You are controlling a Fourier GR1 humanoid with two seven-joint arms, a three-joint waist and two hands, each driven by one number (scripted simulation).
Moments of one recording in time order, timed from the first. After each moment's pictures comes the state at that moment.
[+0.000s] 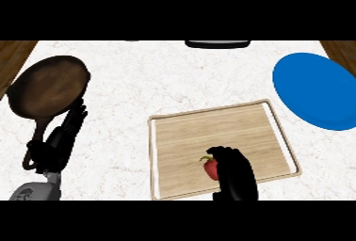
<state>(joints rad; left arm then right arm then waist) -0.08 0.30 -0.03 -1.31 0.11 0.02 -0.14 0.06 -0.03 0.55 -1.60 1.28 0.00 0.51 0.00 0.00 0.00</state>
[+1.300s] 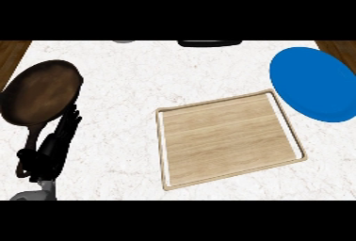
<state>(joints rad) -0.02 0.27 0.02 -1.34 0.10 0.01 -0.15 0.04 -0.73 -0.30 -1.29 0.59 0.03 -0.23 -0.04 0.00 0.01</state>
